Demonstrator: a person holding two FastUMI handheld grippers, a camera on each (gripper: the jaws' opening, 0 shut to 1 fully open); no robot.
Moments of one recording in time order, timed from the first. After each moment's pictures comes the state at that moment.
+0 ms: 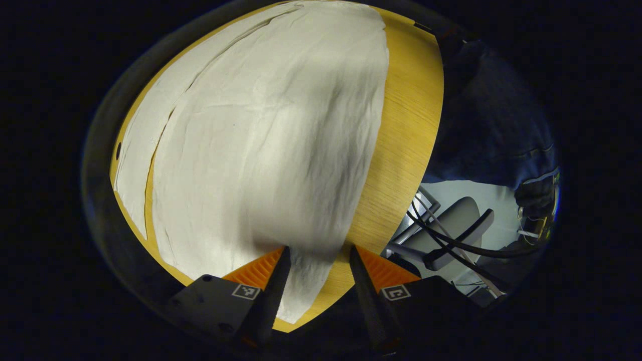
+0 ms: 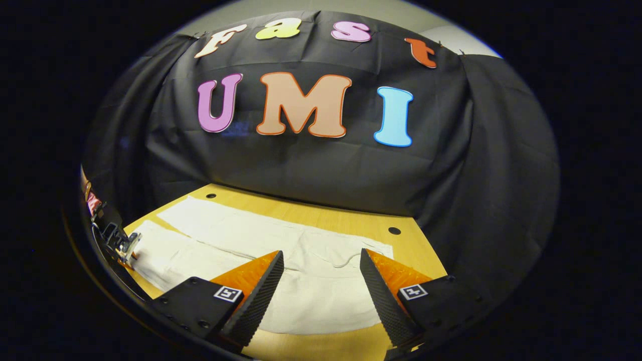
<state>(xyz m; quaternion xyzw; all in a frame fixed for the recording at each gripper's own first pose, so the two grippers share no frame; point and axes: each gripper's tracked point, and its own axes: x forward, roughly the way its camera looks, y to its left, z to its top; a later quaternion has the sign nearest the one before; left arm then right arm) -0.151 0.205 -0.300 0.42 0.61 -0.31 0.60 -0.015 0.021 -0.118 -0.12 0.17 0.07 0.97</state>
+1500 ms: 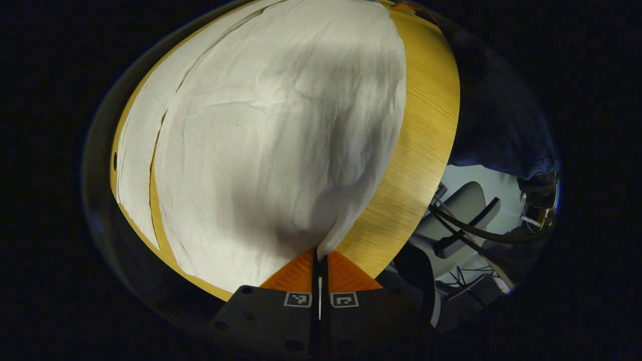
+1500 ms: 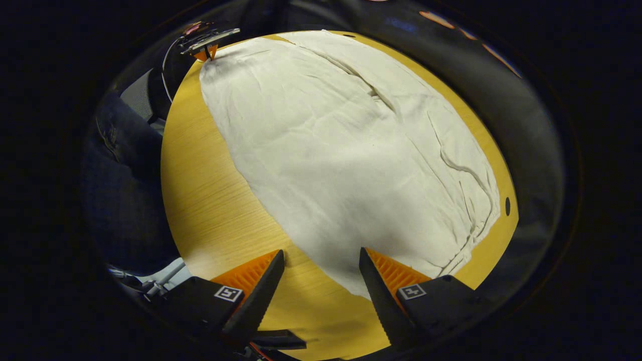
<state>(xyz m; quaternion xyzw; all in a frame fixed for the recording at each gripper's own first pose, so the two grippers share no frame) -0.130 0.210 -0.298 0.45 0.63 -0.29 0.55 -0.057 -0.074 -0.344 -0.40 0.51 0.38 0.66</state>
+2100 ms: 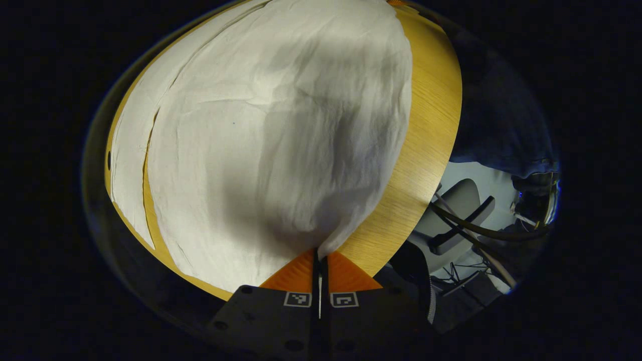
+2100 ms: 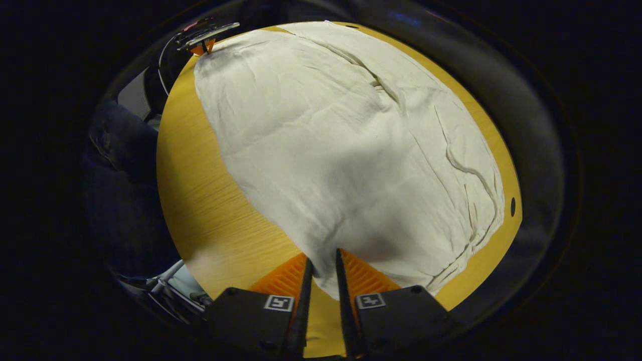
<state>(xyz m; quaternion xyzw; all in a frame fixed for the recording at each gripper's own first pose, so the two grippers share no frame) -0.129 0.209 -0.297 0.44 0.65 -0.30 0.54 -0.045 -0.078 -0.341 -0.43 0.51 0.36 0.65</state>
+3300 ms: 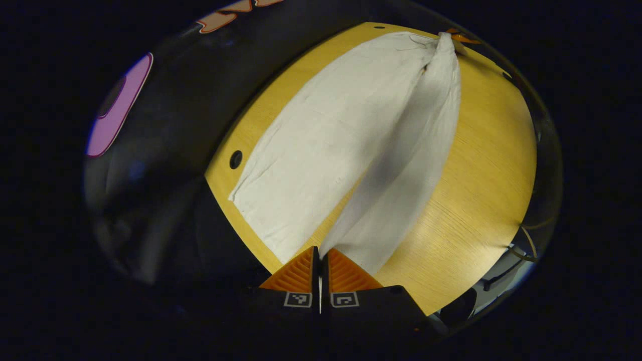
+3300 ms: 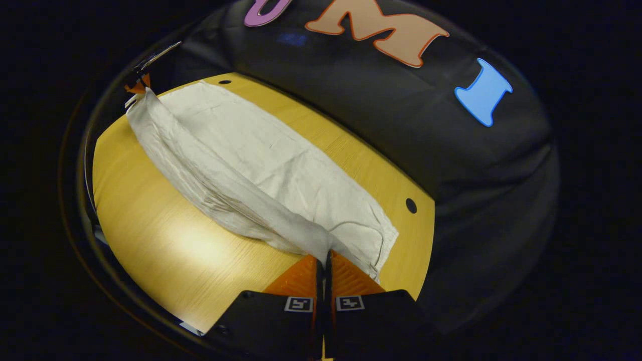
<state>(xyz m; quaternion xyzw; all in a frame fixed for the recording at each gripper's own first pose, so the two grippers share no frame) 0.102 0.209 -0.175 0.46 0.46 -0.15 0.74 0.095 -0.029 -0.211 -0.33 0.37 0.11 0.86</state>
